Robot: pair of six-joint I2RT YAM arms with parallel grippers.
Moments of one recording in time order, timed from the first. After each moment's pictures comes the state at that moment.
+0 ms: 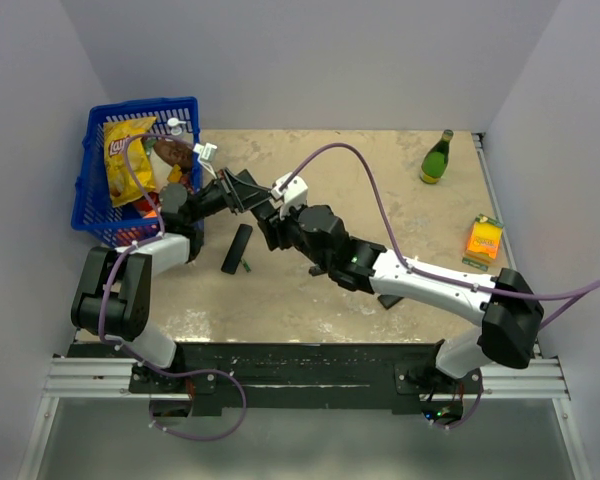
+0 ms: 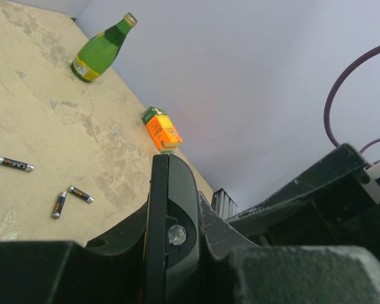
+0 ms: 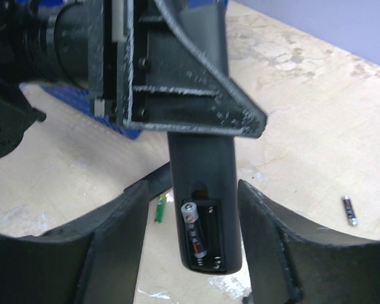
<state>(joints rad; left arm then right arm) -0.16 1.60 0.75 1.14 0.93 -1.11 1.02 1.48 1.11 0.17 0.33 0.11</state>
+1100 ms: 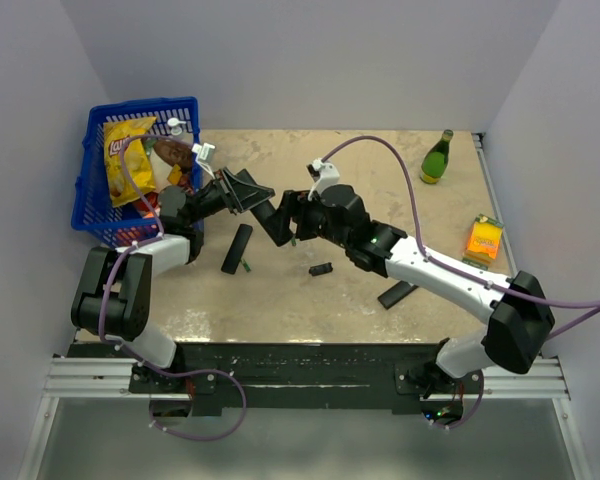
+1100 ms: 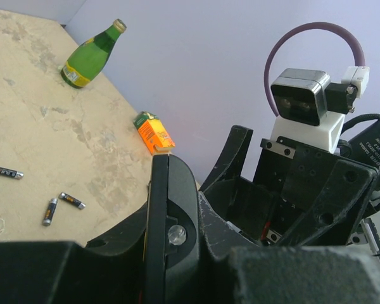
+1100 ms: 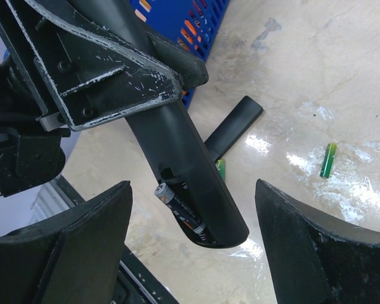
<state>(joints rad) -0.16 1.60 0.74 1.21 0.93 -1.15 0.85 1.44 1.13 -0.02 0.06 0.61</state>
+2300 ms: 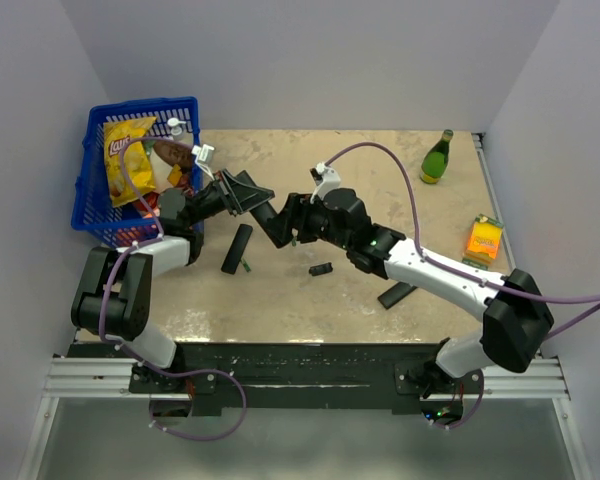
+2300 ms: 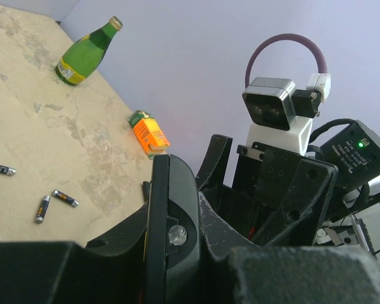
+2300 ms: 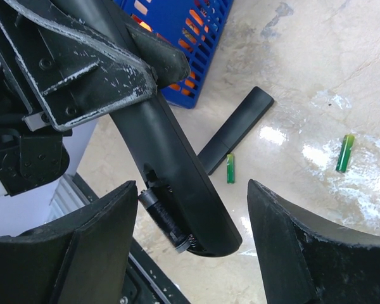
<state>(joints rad) -0.16 1.60 0.72 1.24 0.93 -1.19 0.82 1.45 1.07 0.06 0.00 0.67</state>
